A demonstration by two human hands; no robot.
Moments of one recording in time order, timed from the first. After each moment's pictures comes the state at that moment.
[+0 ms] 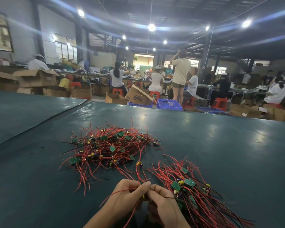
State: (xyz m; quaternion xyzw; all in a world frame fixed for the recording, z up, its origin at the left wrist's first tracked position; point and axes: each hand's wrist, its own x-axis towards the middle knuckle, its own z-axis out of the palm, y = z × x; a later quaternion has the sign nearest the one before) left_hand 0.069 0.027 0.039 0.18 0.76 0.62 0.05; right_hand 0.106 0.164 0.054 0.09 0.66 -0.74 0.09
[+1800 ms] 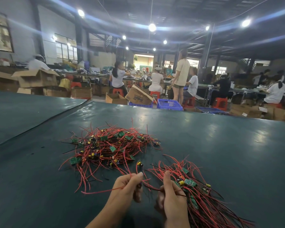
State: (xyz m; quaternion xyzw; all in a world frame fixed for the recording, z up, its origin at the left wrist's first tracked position) left_hand 0.074 0.036 0.044 0.09 0.63 0.77 0.03; right_hand 0.100 0.161 0.041 0.16 0.55 -0.81 -0.13
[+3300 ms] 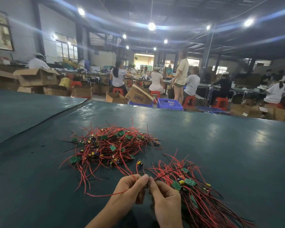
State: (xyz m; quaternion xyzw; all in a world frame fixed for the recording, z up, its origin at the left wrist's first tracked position) left_hand 0.076 0.036 0.044 0.18 0.65 0.74 0.04; right_hand 0.101 0.145 0.031 0.05 0.64 -0.75 -0.17
